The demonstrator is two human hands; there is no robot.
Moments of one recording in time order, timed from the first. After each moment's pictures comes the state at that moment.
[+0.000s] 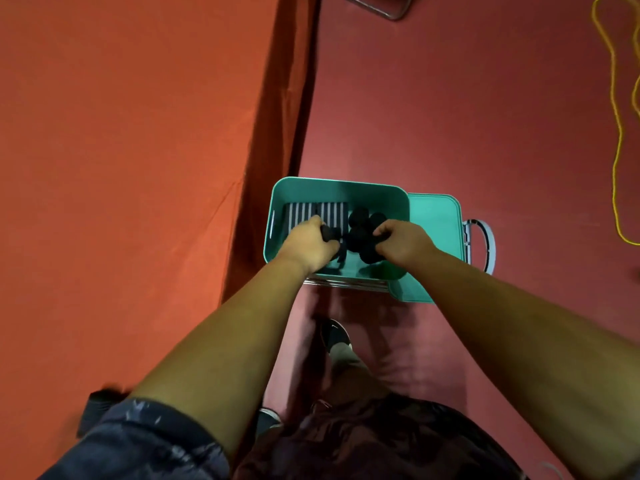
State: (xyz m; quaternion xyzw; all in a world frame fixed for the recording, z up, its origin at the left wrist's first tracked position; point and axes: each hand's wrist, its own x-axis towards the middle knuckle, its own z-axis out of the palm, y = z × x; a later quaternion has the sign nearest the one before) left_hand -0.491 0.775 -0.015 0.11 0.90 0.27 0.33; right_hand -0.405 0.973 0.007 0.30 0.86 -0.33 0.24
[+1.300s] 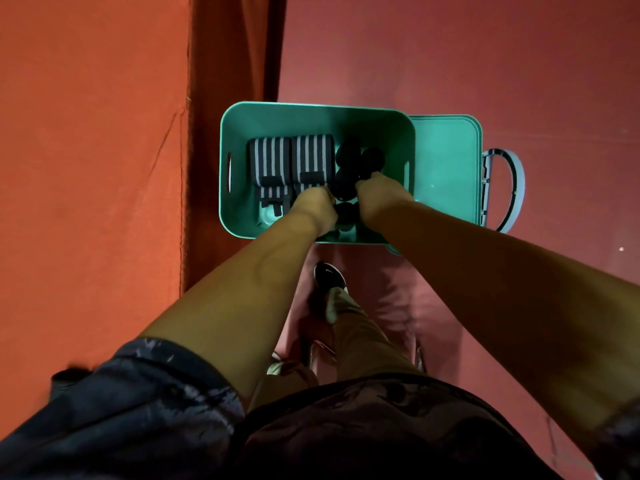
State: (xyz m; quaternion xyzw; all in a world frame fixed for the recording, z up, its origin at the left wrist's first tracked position) left_hand -0.487 0.836 -0.146 0.12 0.88 0.15 0.43; right_hand -0.438 0.978 -0.109 0.11 0.90 -0.08 0.41
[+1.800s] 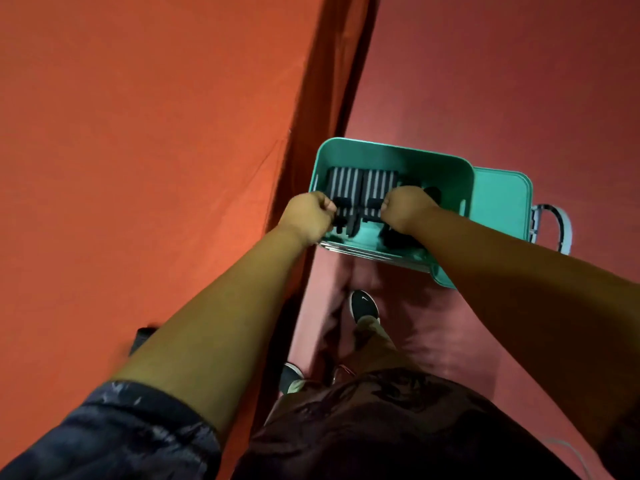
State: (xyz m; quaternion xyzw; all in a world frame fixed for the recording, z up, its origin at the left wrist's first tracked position) left_hand -0.513 0.707 -0.046 -0.01 0.88 0.33 0.33; right_hand -0.473 0.923 -0.028 0.10 0.92 -0.18 0.33
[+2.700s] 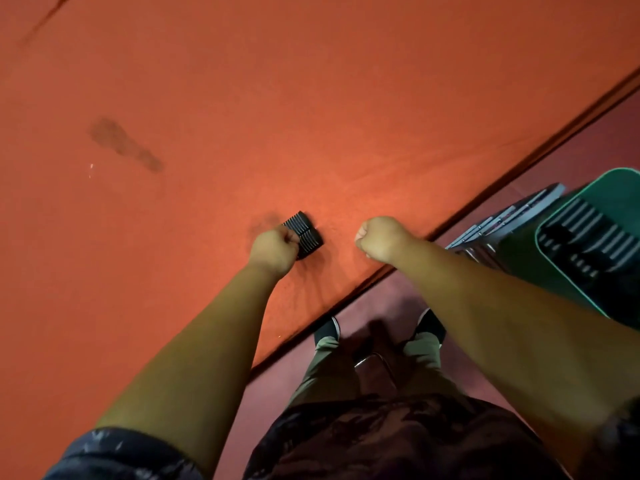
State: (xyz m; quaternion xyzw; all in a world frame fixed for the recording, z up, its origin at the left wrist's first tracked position) left_hand -0.296 0.309 -0.017 -0.38 0.85 0.30 0.22; right_hand -0.418 0.512 -0.036 -0.17 0.85 -0.19 0.45
